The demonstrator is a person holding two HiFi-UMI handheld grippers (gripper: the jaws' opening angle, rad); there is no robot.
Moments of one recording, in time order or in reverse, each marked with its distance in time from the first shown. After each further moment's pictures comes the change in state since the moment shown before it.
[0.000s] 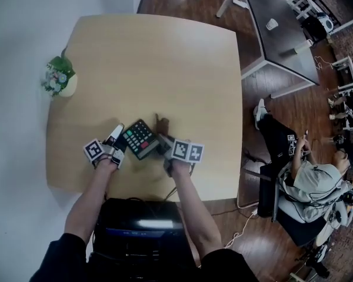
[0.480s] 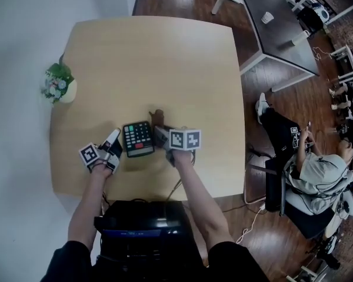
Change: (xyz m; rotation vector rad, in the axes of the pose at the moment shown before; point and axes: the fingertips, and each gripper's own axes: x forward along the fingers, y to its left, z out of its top) left arm -0.015 -0.020 0.008 0.062 0.112 -0.056; right arm 0.027 0.019 0.025 -0.191 0.056 0.042
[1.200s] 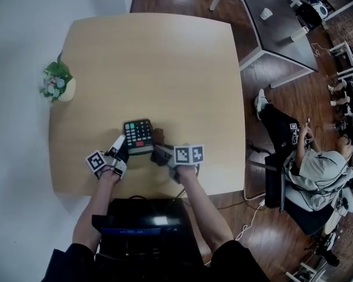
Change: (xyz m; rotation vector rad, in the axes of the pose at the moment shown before) left arm -0.013 0.014 -0.041 -0.055 -0.033 0.054; right arm -0.034 0.016 -0.087 0.176 0.131 0.090
